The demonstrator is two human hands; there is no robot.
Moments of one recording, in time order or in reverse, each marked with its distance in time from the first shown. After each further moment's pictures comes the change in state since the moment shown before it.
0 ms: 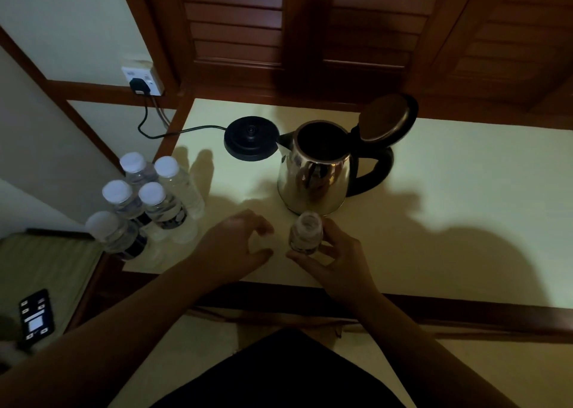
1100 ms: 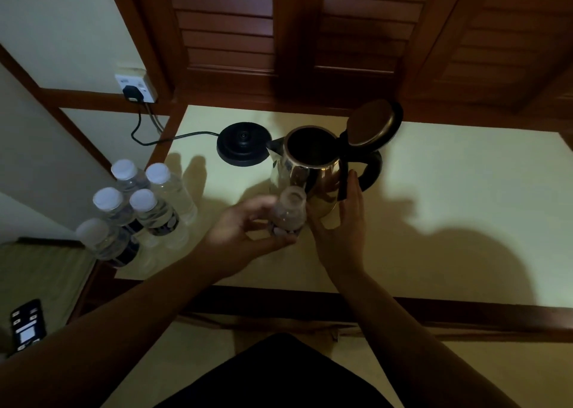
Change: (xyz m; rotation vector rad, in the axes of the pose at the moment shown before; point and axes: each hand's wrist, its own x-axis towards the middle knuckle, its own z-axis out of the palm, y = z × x) left_hand 0.012 0.042 -0.009 -0.833 0.084 0.095; right_hand 0.048 0.022 0.004 -0.019 0.445 -0.025
